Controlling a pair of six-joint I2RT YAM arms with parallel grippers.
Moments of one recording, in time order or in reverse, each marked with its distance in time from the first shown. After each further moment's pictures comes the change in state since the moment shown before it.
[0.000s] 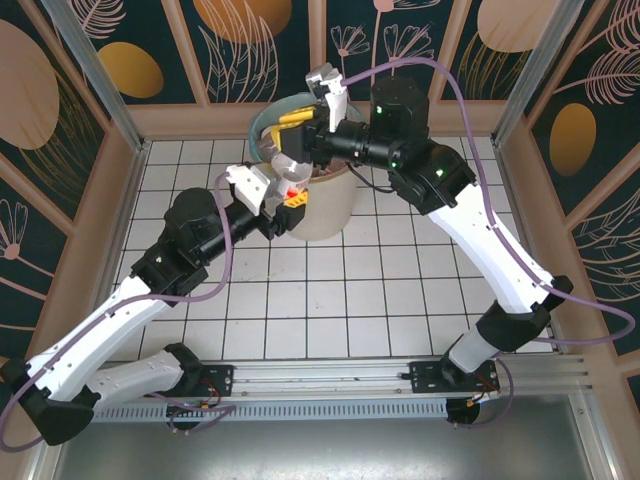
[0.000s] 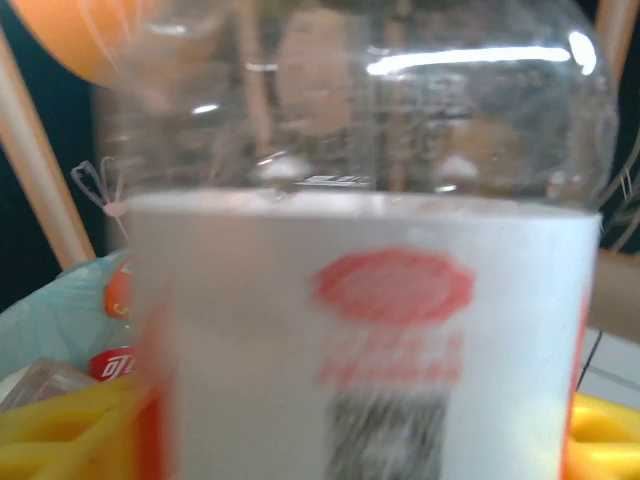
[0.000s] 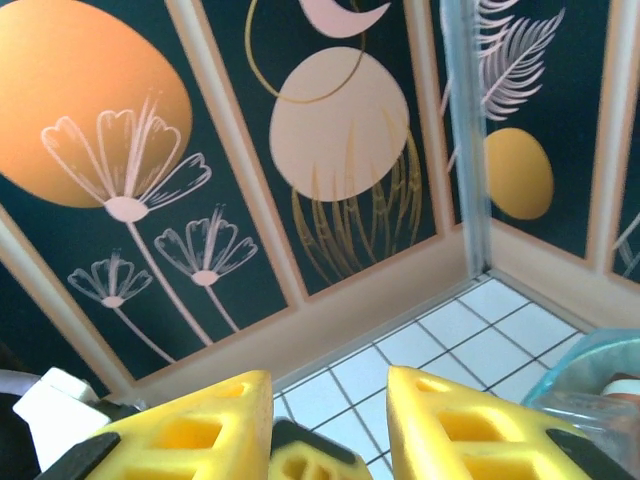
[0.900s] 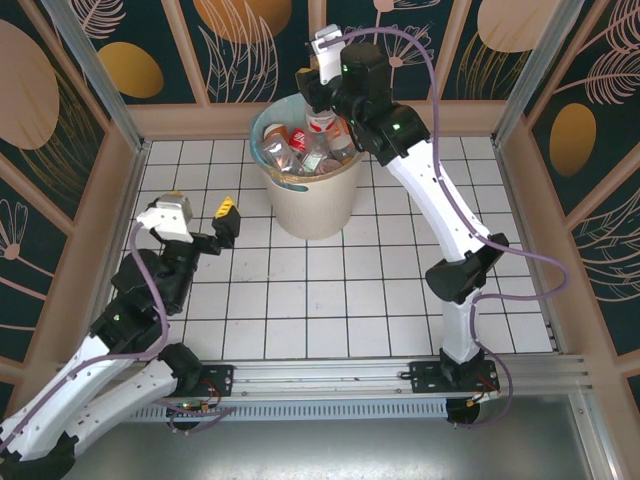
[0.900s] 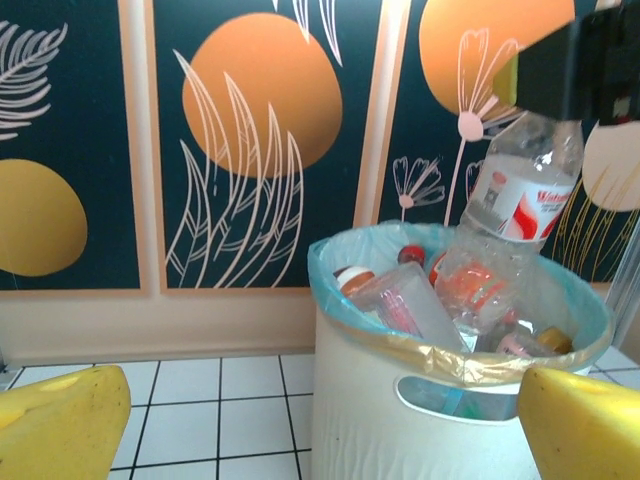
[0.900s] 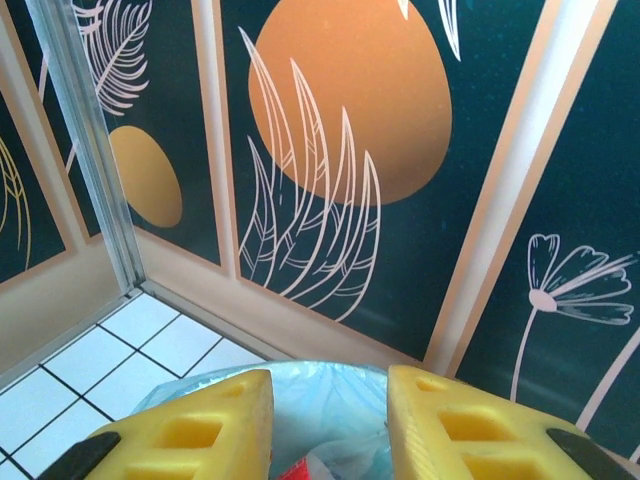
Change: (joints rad) left arm 0.000 -0.397 -0.284 -0.016 -0.590 -0.140; right arm -0.137 0.394 0.371 -0.081 0.521 -0.256
